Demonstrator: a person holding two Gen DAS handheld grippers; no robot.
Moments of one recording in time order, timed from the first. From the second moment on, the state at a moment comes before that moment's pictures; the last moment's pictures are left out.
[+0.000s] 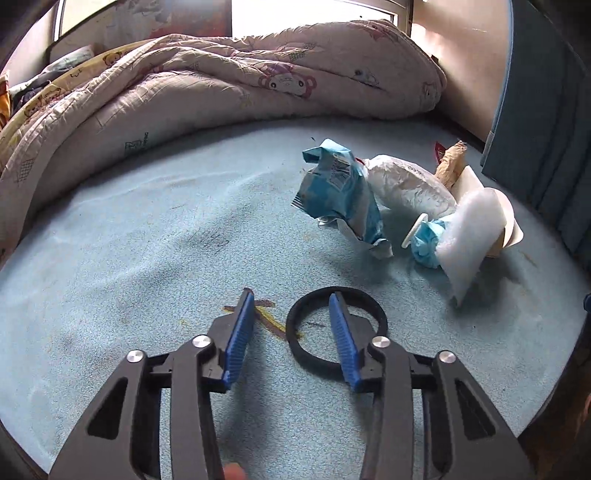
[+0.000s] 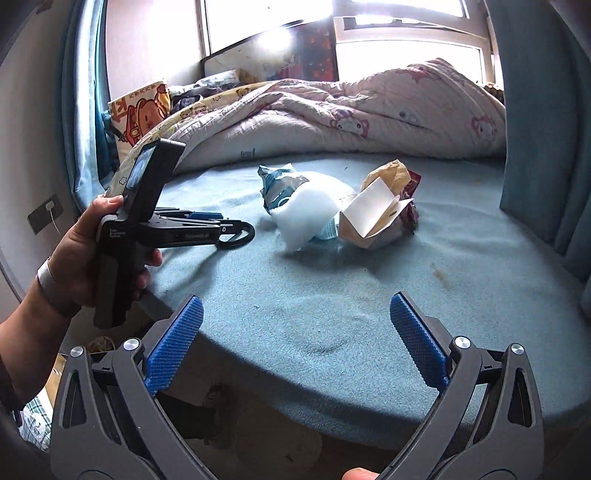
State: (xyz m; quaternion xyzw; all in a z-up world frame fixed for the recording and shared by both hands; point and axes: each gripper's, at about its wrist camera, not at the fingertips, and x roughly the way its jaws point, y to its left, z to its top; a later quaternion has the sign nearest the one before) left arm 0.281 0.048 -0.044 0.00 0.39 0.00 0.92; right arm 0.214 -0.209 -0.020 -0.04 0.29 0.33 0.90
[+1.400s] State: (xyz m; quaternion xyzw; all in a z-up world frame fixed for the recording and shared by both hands) left arm 0.234 0.056 -0.036 -0.01 0.37 -0.03 0.93; right arm 0.361 -0.192 -0.026 0.05 0.38 0.19 0.90
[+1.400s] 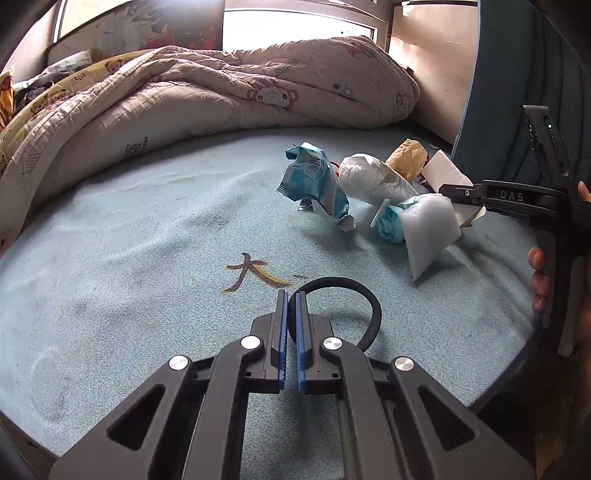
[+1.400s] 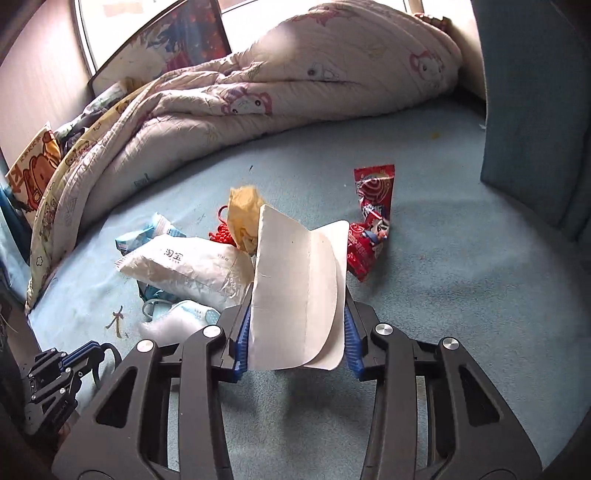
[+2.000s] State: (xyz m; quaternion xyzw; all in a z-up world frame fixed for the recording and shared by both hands) left arm 0.164 0.038 0.019 0.00 0.32 -0.04 0.95; right arm 0.244 -0.199 0.065 -0.01 0.28 0.24 0.93
